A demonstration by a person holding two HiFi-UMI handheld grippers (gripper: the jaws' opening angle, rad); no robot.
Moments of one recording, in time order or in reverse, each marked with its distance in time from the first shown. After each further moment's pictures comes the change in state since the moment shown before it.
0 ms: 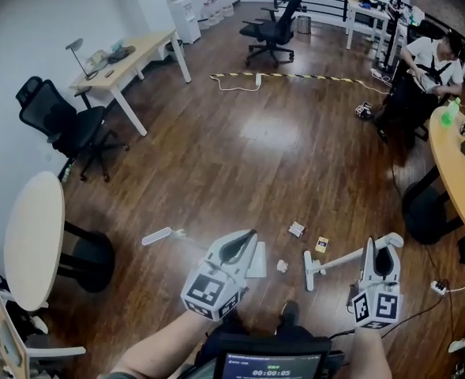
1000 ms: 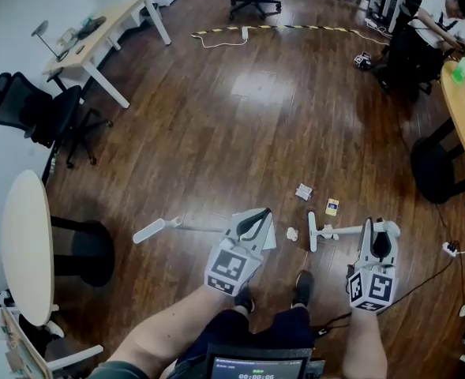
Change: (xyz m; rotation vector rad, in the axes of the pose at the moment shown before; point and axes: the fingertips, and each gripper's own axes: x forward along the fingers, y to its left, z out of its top) left arm 0.094 0.125 -0.199 0.056 0.161 -0.105; right arm 0.097 0.061 -0.200 -0.056 0.135 -0.122
